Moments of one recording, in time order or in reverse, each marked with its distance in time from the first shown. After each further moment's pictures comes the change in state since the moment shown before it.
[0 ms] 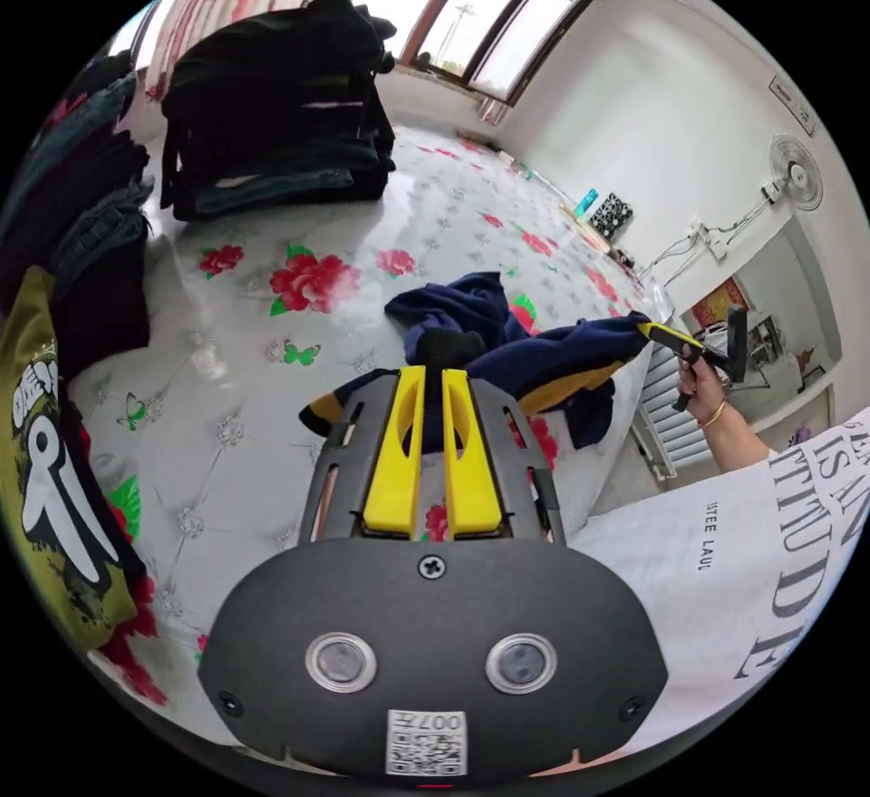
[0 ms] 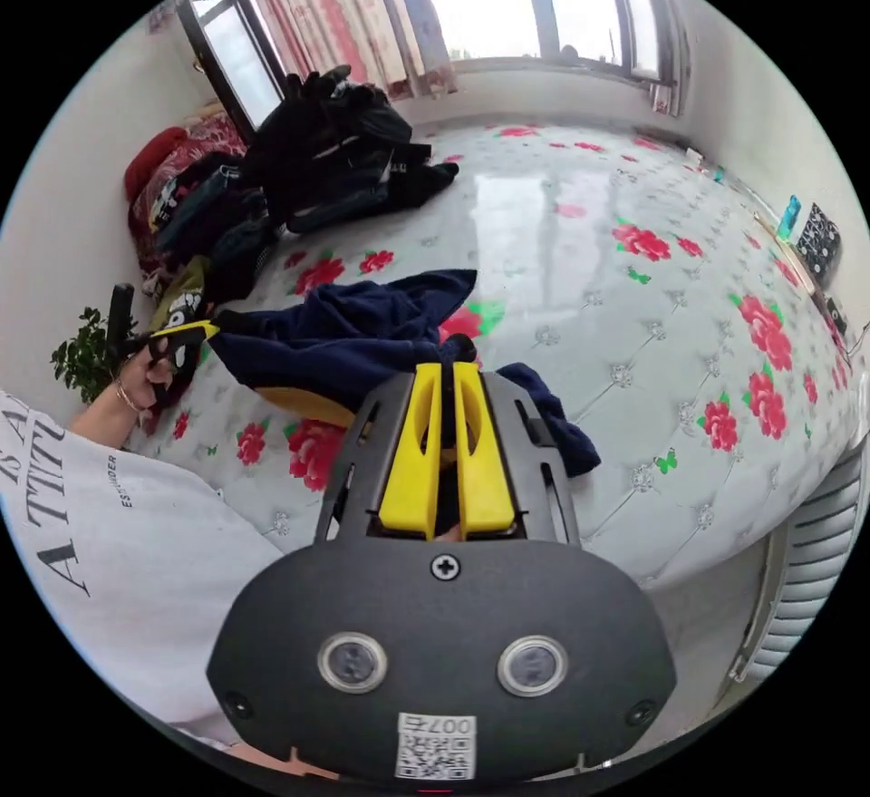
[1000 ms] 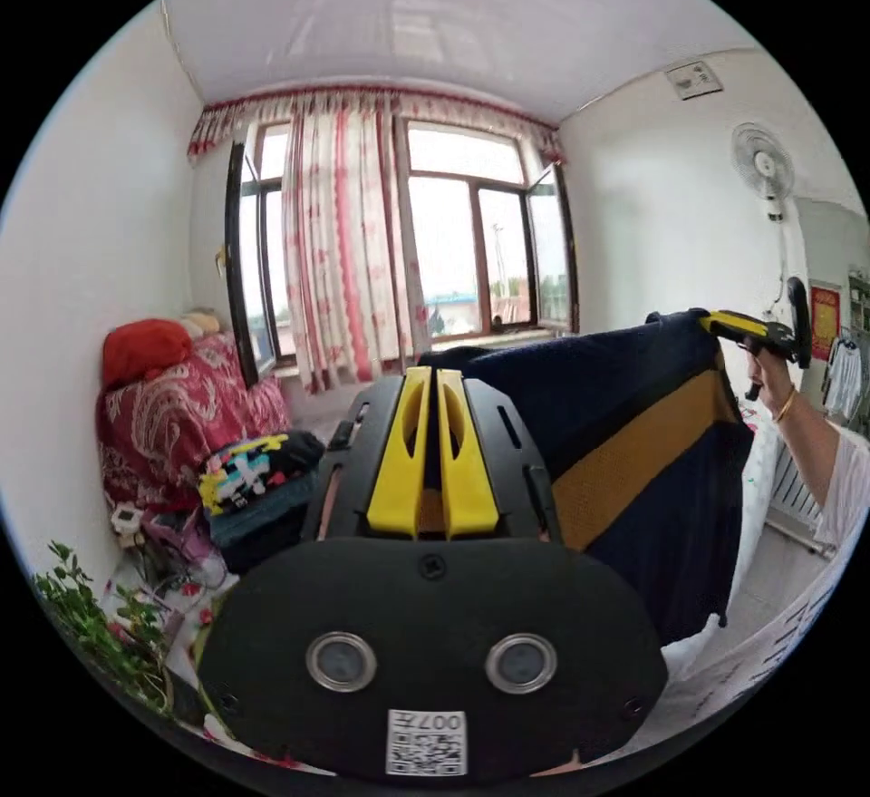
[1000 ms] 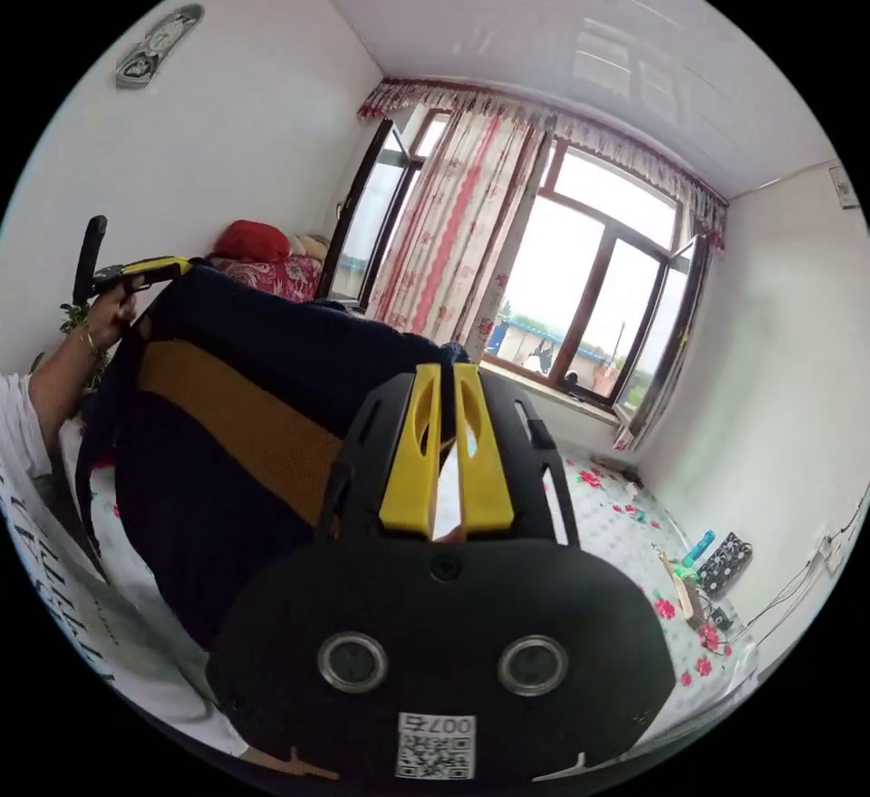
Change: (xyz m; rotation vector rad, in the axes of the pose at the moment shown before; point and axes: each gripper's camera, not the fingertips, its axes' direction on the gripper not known) left arm 0.161 -0.063 -0.409 0.868 -0.533 0.244; right arm -0.221 -0.167 -0.247 0.683 0.170 -0.522
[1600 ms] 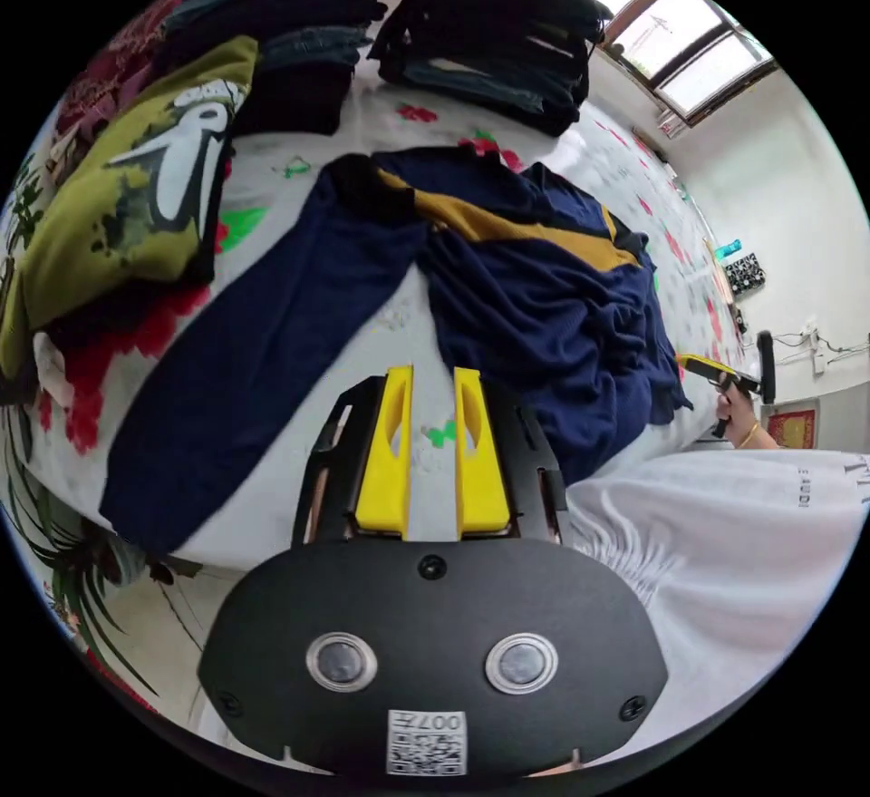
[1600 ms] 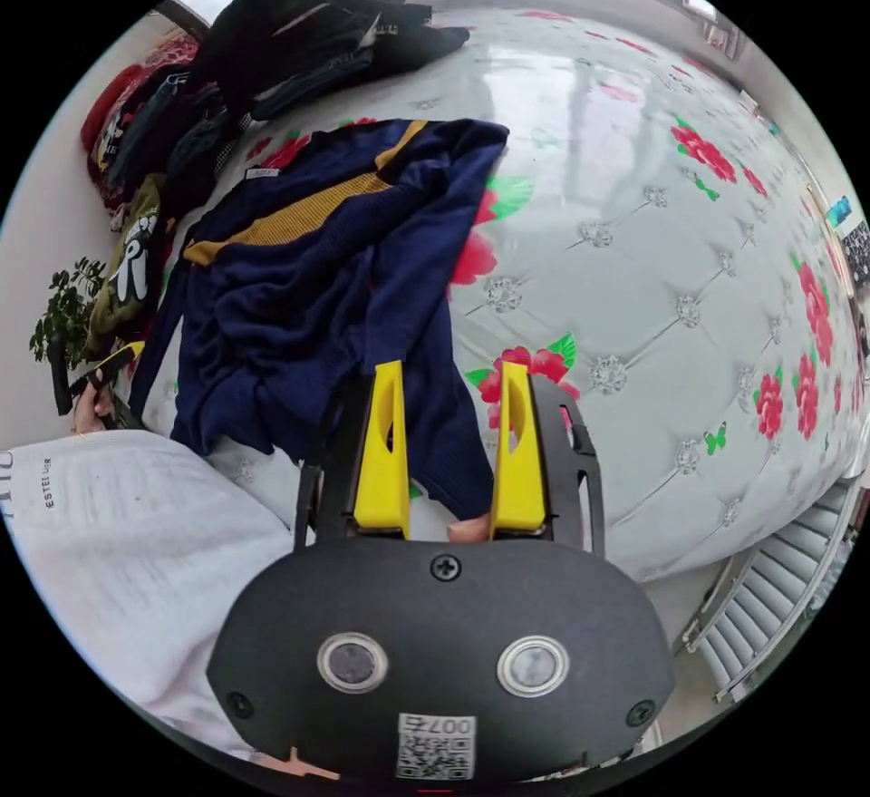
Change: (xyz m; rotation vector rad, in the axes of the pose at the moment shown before) left arm -0.022 0.458 0.139 -1.107 0.074 -0.465; right arm -0.083 0.419 0.234 -1.115 -0.328 0.466
